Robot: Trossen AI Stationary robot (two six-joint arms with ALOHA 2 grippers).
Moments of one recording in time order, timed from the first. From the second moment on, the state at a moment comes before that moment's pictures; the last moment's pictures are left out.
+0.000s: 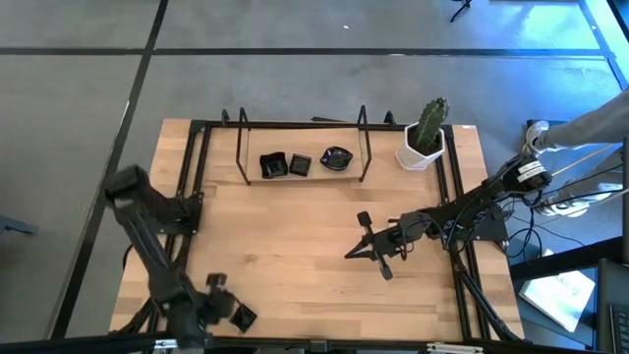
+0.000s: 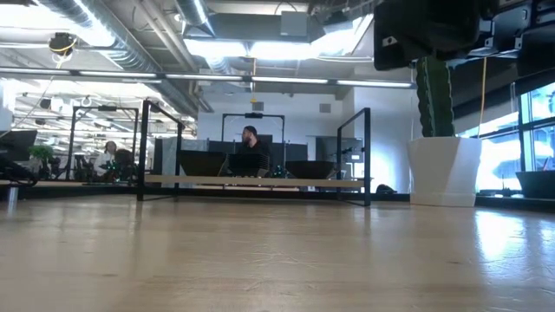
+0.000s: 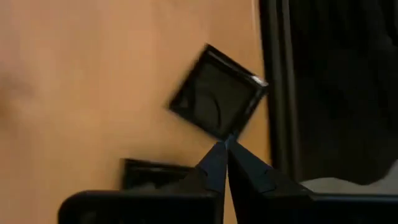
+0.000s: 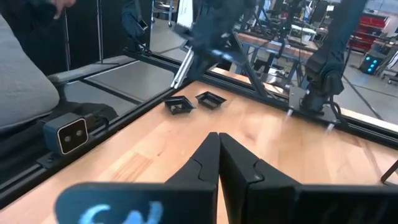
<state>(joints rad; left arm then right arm) -1.09 1.59 1.01 -0.60 -0.30 -1.04 0.37 1.37 0.43 0.90 0.01 -0.21</state>
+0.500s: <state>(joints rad) -1.08 1.87 1.34 -0.95 -0.14 -1.07 0.38 1.37 0.43 0.89 0.01 -0.19</state>
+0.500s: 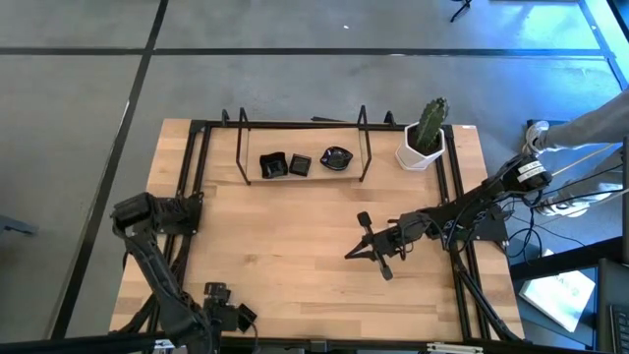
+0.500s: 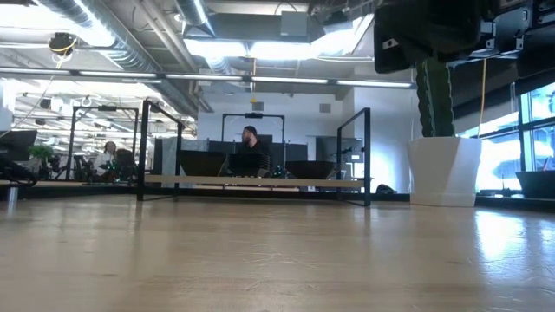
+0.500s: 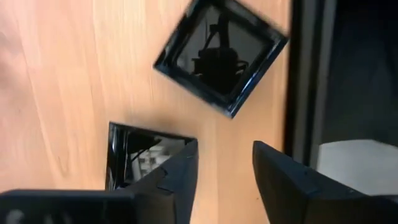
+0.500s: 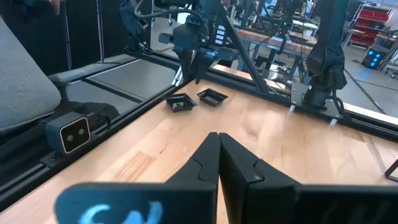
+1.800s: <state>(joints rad) -1.13 2.01 1.34 -1.08 -0.15 -1.00 0.38 1.37 0.43 0.88 0.01 -0.16</state>
